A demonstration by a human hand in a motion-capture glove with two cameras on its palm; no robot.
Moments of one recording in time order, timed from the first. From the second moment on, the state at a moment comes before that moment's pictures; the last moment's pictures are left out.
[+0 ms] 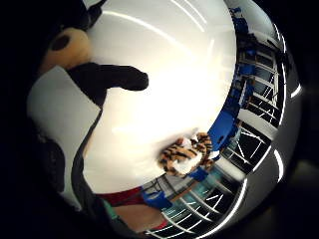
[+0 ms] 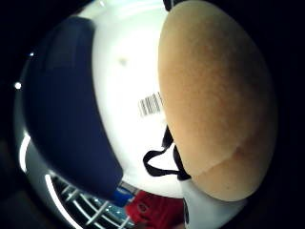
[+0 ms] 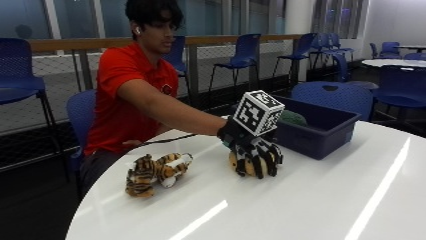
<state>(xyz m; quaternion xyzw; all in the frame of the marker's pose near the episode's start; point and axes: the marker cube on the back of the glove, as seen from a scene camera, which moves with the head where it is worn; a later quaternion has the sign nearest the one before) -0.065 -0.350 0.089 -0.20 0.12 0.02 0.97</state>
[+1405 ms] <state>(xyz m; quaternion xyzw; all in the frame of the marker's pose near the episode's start) -0.380 -0.315 -0.097 0.05 0.10 -0.23 0.97</state>
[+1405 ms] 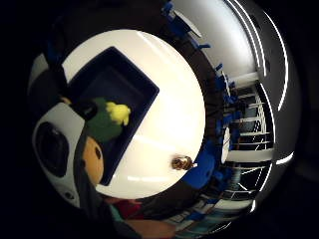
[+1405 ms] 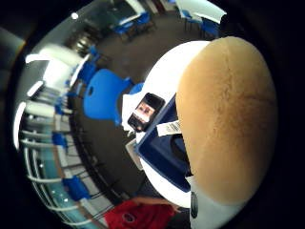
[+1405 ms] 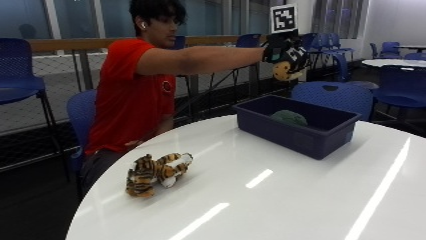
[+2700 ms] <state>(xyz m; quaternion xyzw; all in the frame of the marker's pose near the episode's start) -0.113 -0.287 -0.058 -0.04 0.11 -0.09 0.99</state>
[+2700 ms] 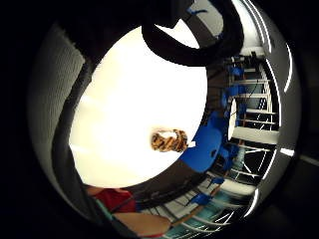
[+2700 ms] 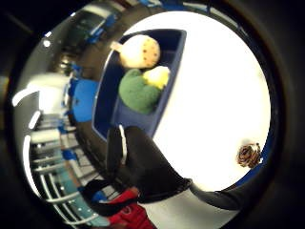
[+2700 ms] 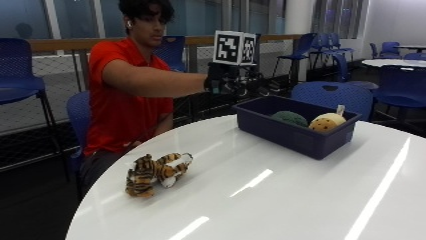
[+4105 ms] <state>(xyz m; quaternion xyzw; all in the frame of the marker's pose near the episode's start) 0.162 -0.207 0.064 -0.13 0.09 0.10 0.98</state>
